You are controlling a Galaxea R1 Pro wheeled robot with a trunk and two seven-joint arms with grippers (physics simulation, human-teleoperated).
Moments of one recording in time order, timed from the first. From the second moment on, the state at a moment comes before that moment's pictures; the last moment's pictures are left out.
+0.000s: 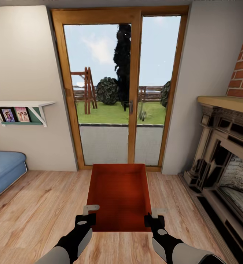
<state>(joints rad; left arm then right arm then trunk) -0.58 -0.12 -0.14 -0.38 0.14 0.07 0.34 -0.67 0.12 0.53 -0.05 -0.46 -0.32 -0.21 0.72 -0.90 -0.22</state>
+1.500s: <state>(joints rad) -0.58 -0.12 -0.14 -0.38 0.14 0.07 0.34 -0.67 0.12 0.54 -0.05 -0.47 -0.32 -0.21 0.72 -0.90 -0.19</state>
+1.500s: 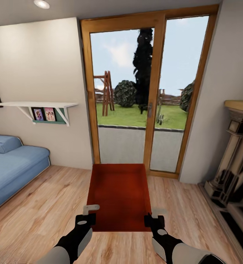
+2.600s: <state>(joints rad) -0.58 -0.12 -0.16 -0.37 0.16 0.07 0.33 -0.67 0.13 0.54 -0.04 -0.47 -0.32 -0.21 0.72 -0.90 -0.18</state>
